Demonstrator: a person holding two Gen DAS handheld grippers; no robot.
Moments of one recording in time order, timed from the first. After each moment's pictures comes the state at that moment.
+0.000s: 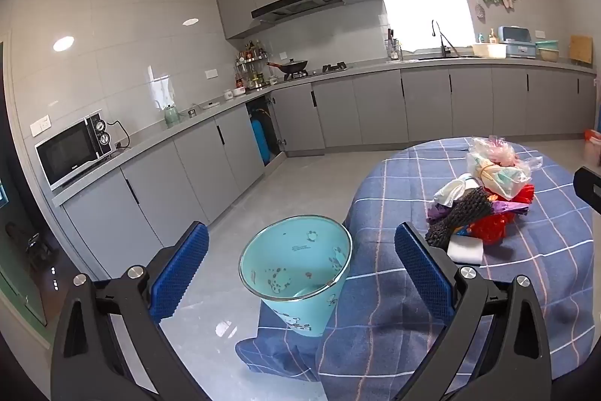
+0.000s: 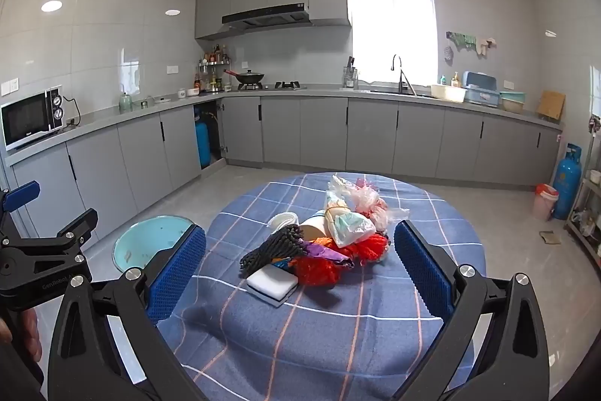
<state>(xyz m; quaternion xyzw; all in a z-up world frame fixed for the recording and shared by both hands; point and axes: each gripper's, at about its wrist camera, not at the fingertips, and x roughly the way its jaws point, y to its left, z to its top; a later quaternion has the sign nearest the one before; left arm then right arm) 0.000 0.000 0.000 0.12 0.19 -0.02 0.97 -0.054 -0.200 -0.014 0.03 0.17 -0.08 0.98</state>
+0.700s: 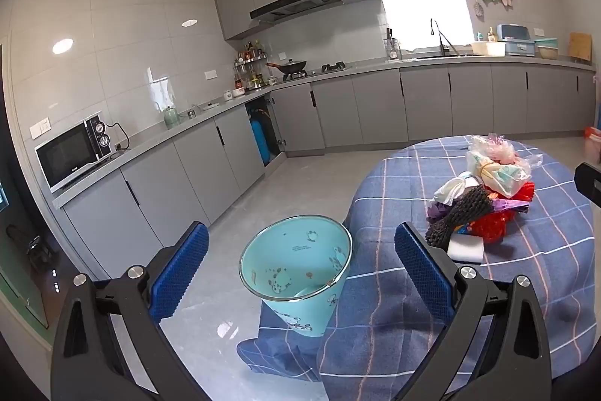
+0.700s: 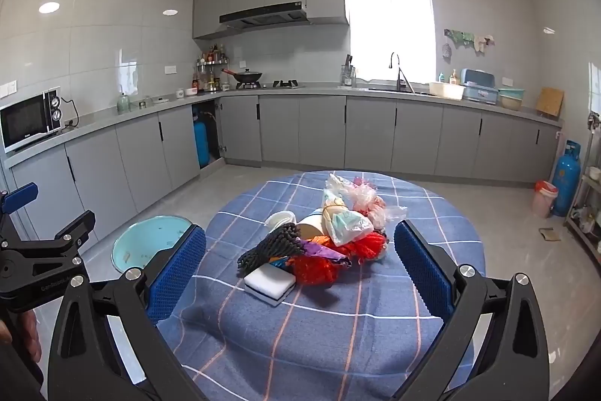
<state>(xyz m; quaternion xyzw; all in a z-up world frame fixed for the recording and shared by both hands) -0.002 0.002 0.002 0.13 0.19 -0.02 0.97 -0.054 -0.203 -0.014 0.03 0.17 -0.08 0.98</state>
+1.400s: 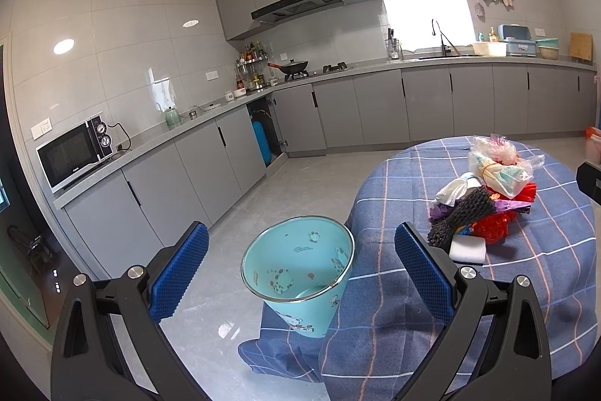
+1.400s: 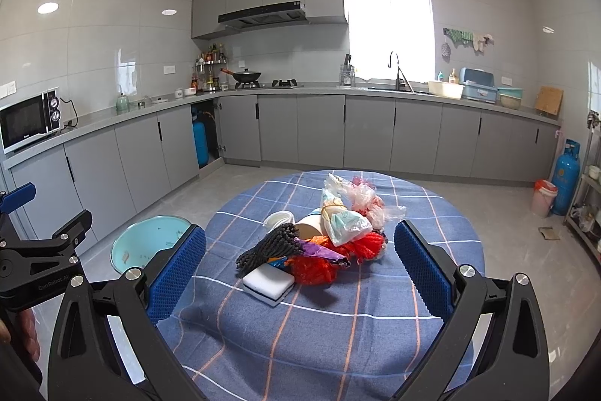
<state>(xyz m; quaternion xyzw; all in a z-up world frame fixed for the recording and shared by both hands) 0.001 0.001 0.001 0.13 0.18 -0.02 0.97 -0.051 -0.208 -0.017 0.03 0.17 -0.08 0.98</state>
